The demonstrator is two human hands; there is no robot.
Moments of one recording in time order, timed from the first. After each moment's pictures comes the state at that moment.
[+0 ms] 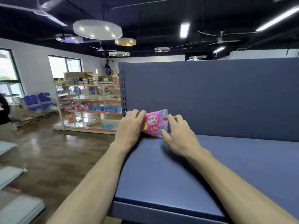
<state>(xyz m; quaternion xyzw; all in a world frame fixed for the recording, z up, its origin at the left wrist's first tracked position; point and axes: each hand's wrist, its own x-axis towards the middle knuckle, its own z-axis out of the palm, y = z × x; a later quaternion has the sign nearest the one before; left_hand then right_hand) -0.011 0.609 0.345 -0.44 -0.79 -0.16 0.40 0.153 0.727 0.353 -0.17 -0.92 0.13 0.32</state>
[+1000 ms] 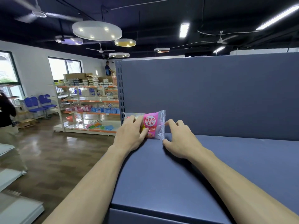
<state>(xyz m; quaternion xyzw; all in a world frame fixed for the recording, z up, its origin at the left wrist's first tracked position) -0.005 0.613 0.330 -0.43 -0.83 -0.24 0.27 0.152 0.738 0.344 -0.19 -0.94 0.13 0.24</state>
